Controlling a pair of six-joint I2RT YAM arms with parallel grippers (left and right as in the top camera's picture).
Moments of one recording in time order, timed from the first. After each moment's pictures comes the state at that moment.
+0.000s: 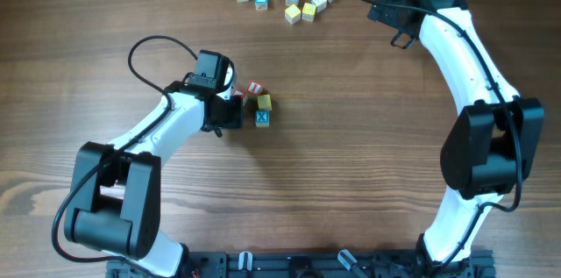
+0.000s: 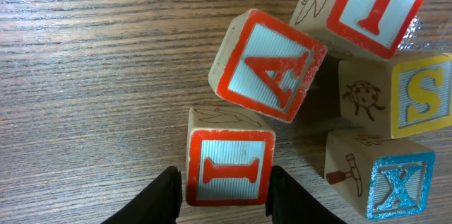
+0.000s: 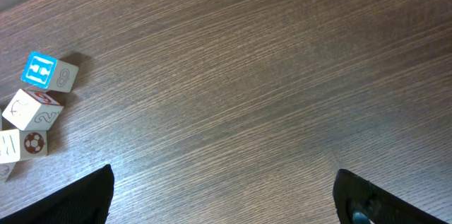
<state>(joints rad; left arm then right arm) -0.25 1.74 0.97 -0.53 0.10 -0.23 0.12 2.04 1.74 -0.73 0.23 0.48</state>
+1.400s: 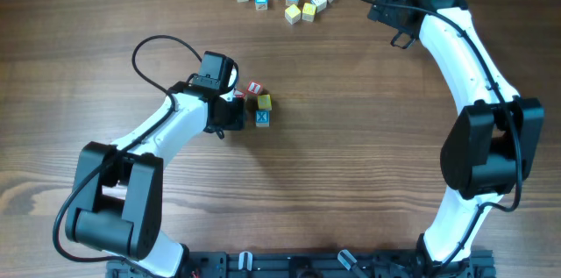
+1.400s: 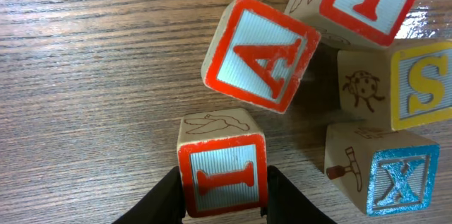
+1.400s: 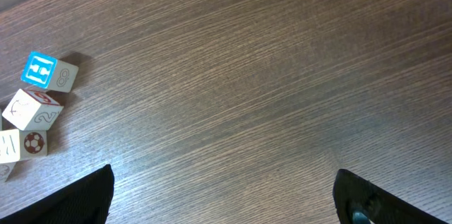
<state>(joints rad) -0.28 1.74 0.97 -0.55 0.07 -0.23 0.12 2.04 1.74 -0.73 0.23 0.48</state>
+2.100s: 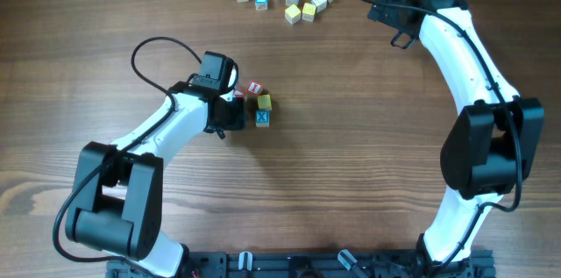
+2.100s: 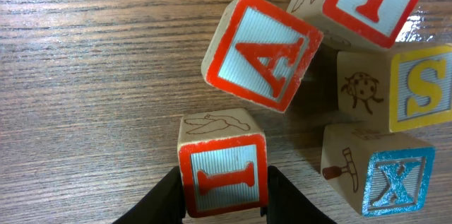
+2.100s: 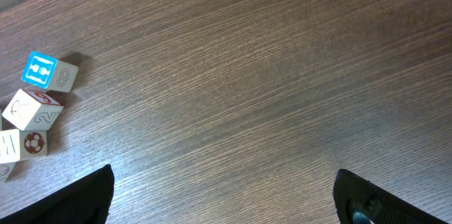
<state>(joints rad) -0.28 1.74 0.97 -0.55 0.08 -0.27 0.12 2.04 1.74 -0.73 0.23 0.48</state>
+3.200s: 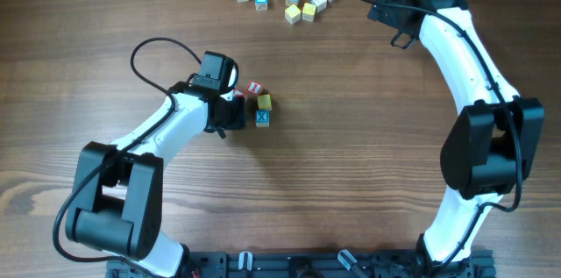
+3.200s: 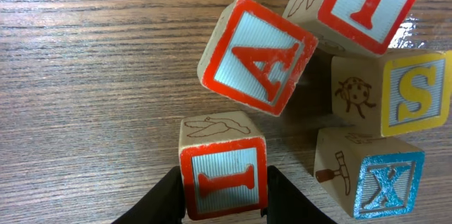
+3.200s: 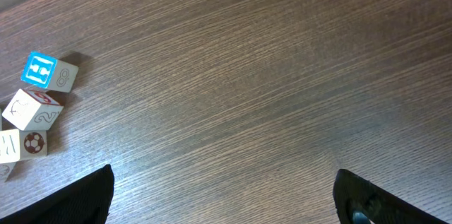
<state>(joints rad) -0.28 1.74 0.97 -0.54 0.09 -0.29 0.12 2.04 1.74 -0.73 0.23 0.48</state>
